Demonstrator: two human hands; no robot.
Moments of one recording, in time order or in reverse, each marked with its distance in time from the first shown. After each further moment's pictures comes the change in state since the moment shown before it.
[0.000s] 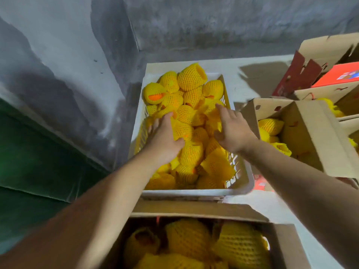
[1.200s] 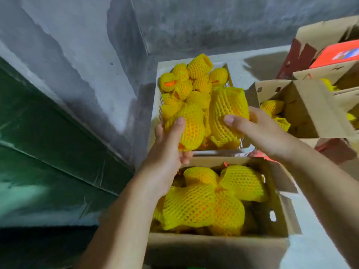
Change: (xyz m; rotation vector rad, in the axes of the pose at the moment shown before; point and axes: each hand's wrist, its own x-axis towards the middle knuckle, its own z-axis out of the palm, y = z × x) left_hand -0.178 0.013 -0.020 -0.999 -0.015 -0.213; right_hand -0.167 -0.073 -0.069 1.023 -0.017 -0.061
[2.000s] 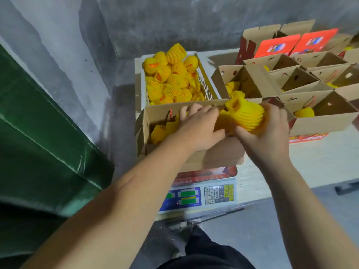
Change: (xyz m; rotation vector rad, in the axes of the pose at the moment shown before) left_hand -0.130 -0.039 0.031 1.380 -0.311 0.717; right_hand -0.226 0.002 0.085 -0.636 0.859 0.015
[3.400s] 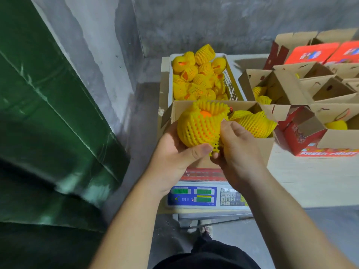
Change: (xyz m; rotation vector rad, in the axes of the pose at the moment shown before) left_hand -0.142 -0.045 -0.005 -1.423 0.330 -0.157; right_hand -0.065 -0.111 0.035 1.092 -0.571 0.444
